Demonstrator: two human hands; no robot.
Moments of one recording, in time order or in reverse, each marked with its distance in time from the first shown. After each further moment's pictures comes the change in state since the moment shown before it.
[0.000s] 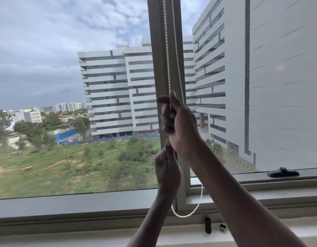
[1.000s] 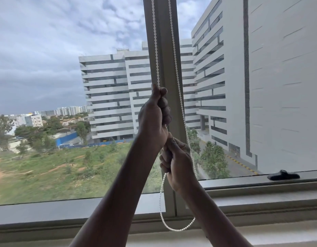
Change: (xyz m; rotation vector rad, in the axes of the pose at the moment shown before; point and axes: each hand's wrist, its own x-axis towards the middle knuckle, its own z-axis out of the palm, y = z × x) left_hand 0.103 0.104 0.011 -0.597 -0.210 -0.377; right_hand -0.049 0.056 -0.030 -0.001 -0.006 -0.049
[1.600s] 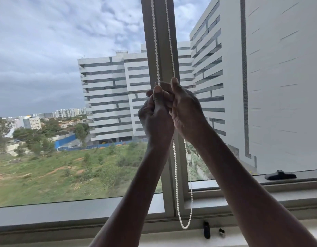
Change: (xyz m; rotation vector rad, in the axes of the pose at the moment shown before) left_hand -0.013 -0.019 0.013 0.153 0.176 0.516; right_hand 0.064 -0.100 0.036 -0.179 -0.083 -0.080
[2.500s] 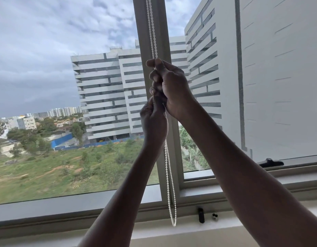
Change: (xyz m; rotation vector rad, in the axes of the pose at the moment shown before) left_hand -0.015 -0.010 -0.012 0.179 -0.140 -0.076; right_hand 0.004 -0.033 0.023 0.025 0.022 -0.038
